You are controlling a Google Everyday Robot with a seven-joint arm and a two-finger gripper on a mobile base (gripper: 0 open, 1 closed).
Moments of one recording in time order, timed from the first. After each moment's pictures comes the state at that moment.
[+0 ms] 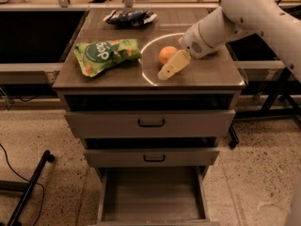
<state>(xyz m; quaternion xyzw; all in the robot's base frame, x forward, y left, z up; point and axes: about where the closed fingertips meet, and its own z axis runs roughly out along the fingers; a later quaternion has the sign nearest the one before) 0.685 -0.073 0.863 -0.51 0.77 0.17 0.34</state>
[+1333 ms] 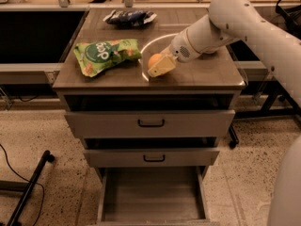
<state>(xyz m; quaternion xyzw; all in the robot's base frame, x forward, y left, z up) 0.691 -0.039 0.842 -0.51 0.77 0.22 0.33</state>
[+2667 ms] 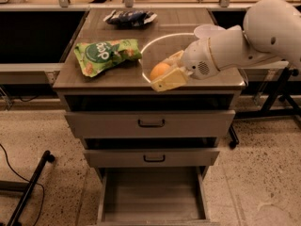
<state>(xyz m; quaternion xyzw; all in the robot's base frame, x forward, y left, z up) 0.571 -0.038 0.890 -0.53 0.70 0.28 0.38</state>
